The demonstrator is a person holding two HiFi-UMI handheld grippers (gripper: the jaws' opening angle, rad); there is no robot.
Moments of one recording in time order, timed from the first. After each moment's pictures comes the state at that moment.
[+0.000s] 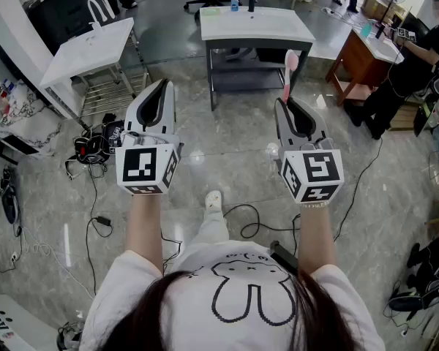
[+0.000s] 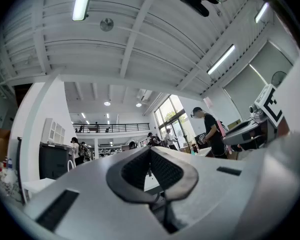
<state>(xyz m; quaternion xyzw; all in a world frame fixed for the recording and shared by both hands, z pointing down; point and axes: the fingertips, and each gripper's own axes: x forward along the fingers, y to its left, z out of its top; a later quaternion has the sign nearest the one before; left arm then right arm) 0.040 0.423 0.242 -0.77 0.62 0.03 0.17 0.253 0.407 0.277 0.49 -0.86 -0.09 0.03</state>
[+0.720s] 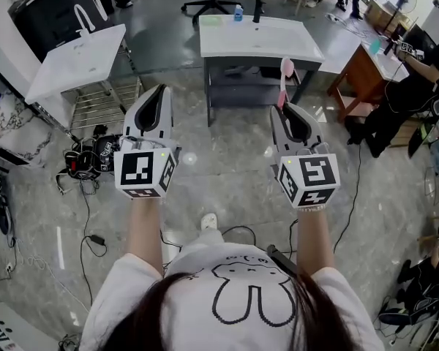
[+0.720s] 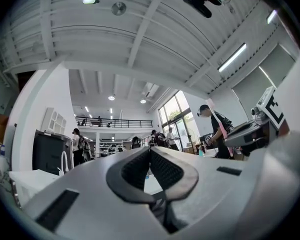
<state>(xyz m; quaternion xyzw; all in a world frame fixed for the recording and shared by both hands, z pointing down) -0.018 0.240 0.252 -0.77 0.62 0.05 0.13 0.197 0.225 0.280 0.48 -0.87 -0.08 0.06</state>
